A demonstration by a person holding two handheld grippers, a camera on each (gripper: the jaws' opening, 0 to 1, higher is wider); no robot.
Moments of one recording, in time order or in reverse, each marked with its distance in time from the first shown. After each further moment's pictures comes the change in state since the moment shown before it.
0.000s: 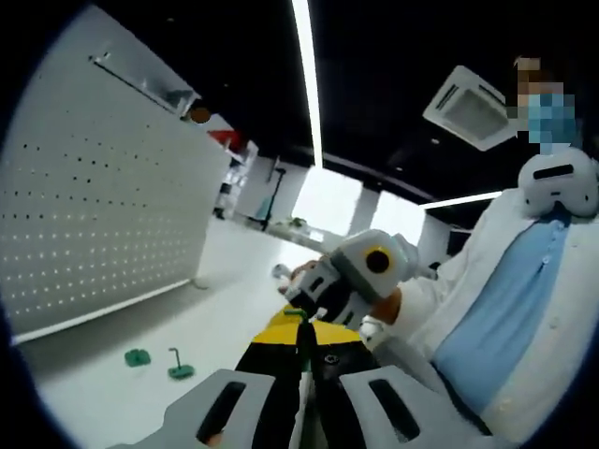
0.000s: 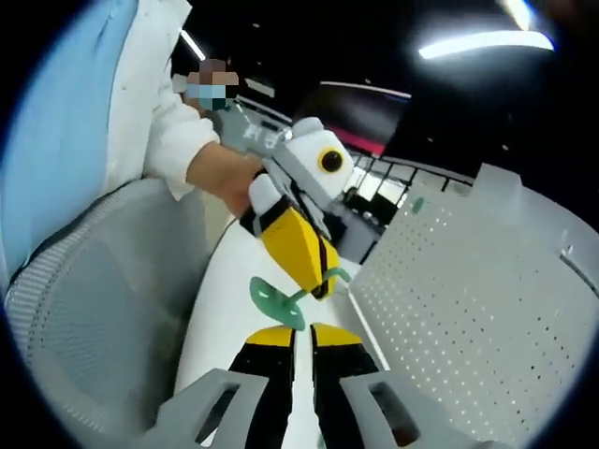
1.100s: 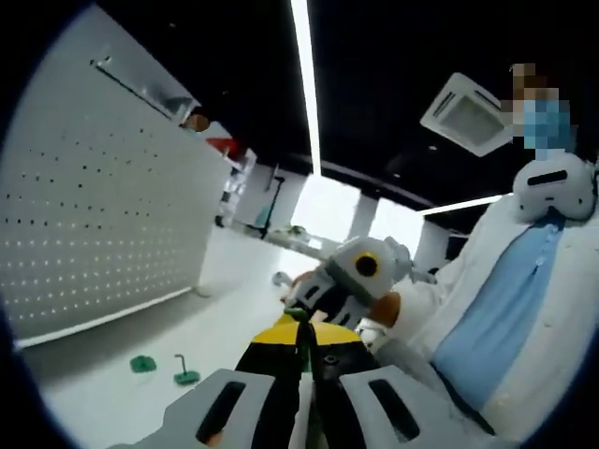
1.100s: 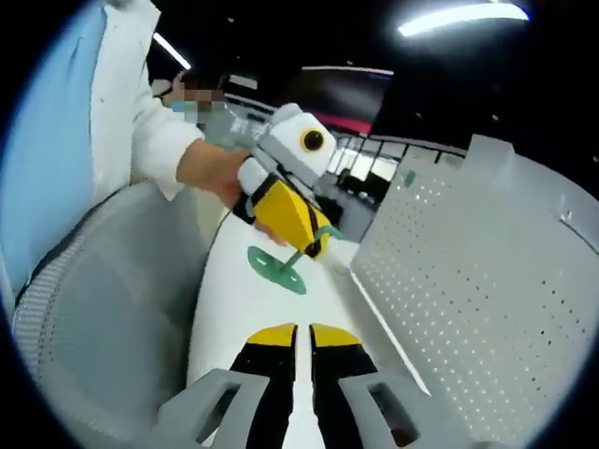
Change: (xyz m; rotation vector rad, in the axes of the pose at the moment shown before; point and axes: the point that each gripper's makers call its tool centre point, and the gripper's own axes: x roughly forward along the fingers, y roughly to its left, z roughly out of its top) left arm -0.009 0.005 0.005 0.049 -0.025 0.013; right arm -0.006 -0.005 -0.016 0.197 0.069 -0.011
